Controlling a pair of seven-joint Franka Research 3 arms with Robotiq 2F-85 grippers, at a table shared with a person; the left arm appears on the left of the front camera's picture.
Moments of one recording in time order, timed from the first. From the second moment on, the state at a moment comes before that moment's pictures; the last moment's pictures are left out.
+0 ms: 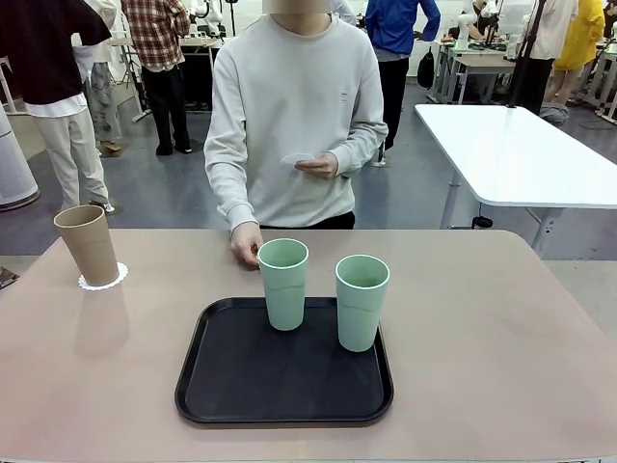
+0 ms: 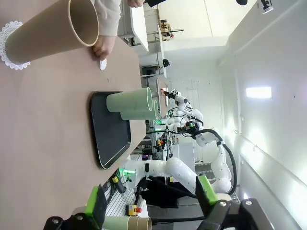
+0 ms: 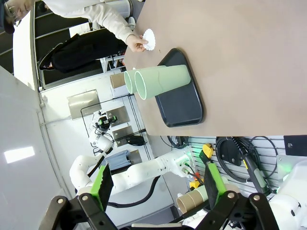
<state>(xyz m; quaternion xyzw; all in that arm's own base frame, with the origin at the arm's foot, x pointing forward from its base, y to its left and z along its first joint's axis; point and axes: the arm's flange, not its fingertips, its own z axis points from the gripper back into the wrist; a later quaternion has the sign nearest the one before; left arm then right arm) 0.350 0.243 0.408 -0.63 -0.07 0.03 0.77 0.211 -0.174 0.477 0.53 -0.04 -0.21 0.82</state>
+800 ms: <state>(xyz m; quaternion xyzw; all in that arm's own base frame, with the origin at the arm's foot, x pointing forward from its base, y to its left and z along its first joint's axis) 0.351 0.243 0.409 -0.63 -0.07 0.03 0.77 0.211 -0.174 0.477 0.53 -0.04 -0.21 0.82</state>
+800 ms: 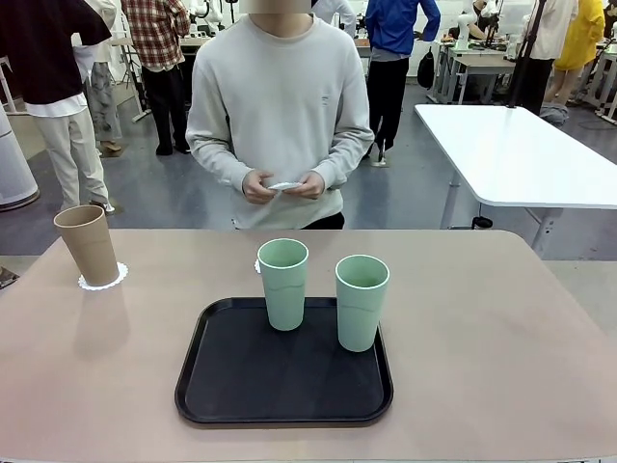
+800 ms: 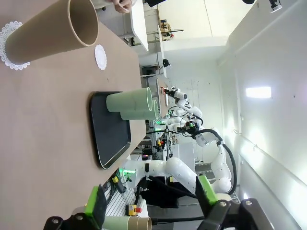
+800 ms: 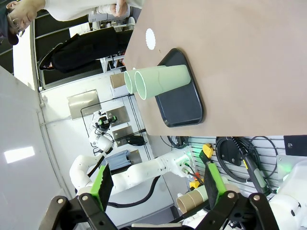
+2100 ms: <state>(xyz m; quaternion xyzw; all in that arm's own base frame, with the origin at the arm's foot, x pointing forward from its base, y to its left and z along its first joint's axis) 0.373 0.154 0.490 -0.50 -0.18 -0.13 0.84 0.211 -0.174 0.477 0.53 -0.04 -0.21 0.82</state>
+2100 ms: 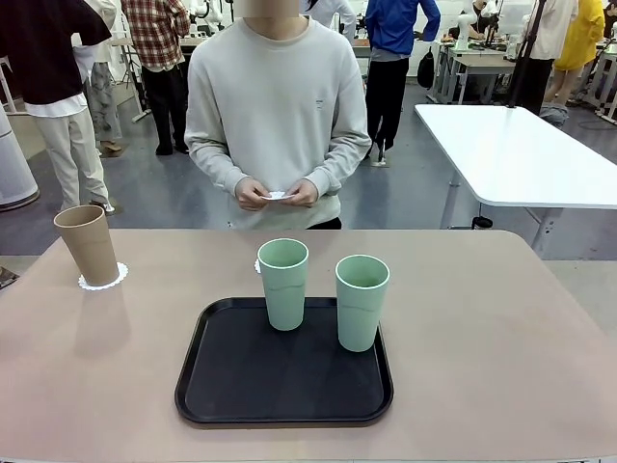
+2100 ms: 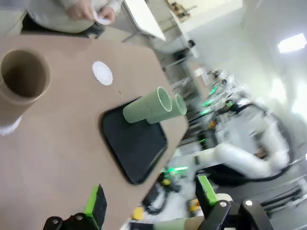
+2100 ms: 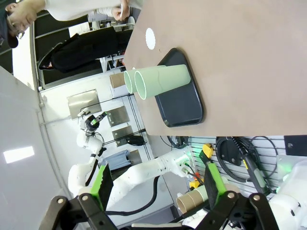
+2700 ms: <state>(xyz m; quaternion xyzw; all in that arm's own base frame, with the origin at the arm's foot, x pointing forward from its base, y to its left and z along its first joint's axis) 0.391 -0.064 0.495 -0.31 -0.13 -0.40 0.85 0.211 -0.174 0.477 0.53 -0.04 -0.21 0.82</state>
